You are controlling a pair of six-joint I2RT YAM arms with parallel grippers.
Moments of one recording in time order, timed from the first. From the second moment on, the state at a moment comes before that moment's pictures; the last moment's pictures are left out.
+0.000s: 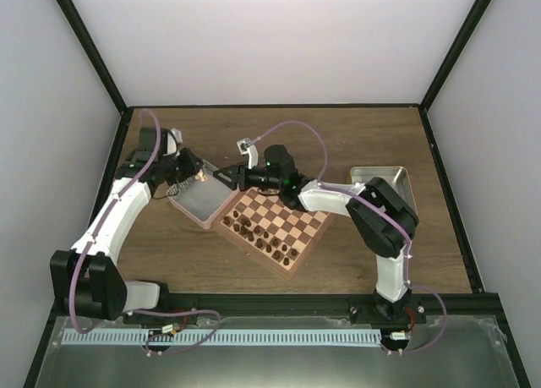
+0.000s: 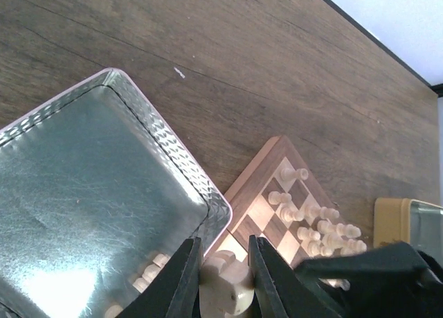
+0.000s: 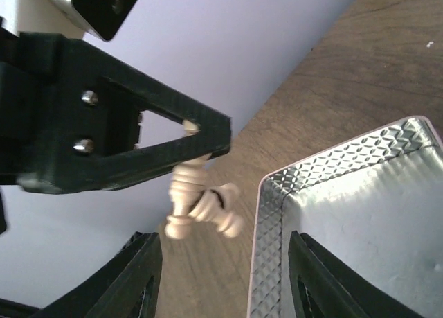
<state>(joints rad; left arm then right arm) -0.14 1.31 1.07 -0.56 0.29 -0.58 0.79 1.89 1.15 0.58 -0.52 0.68</state>
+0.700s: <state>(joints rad) -0.08 1.34 1.06 -0.55 0.50 -0.62 0.81 2.09 1.31 0.65 -0.66 0.63</state>
